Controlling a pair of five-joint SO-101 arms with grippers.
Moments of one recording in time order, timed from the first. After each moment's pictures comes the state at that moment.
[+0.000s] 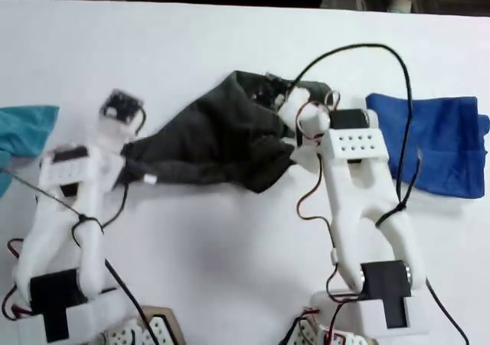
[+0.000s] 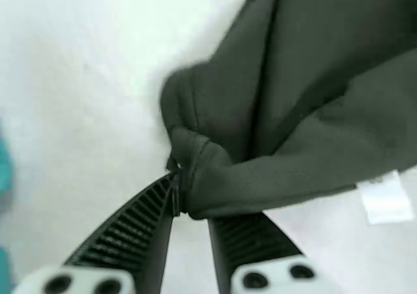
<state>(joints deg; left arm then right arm) -20.7 -13.4 40.8 49.1 -34.5 -8.7 -6.5 18.6 66.5 53.3</state>
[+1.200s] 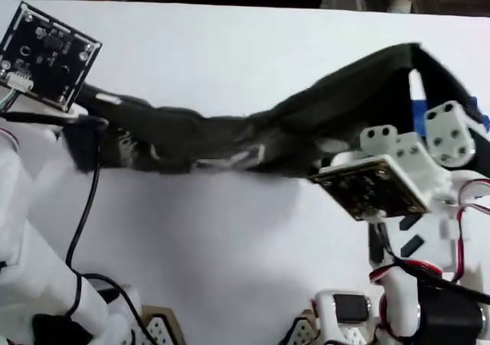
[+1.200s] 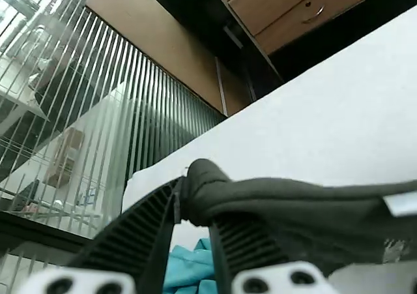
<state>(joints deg) -18.4 -24.1 -46.0 101.3 -39.9 -1.2 -60.5 9.8 49.0 48.5</state>
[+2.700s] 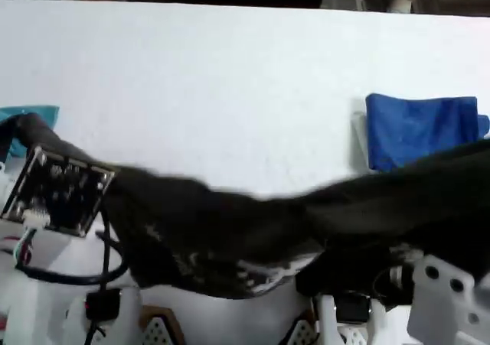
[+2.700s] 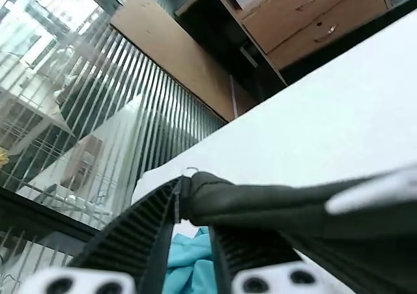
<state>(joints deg) -18.4 -53.5 -14.8 95.1 -39.9 -0.3 -69.4 -6.6 44.7 48.2</state>
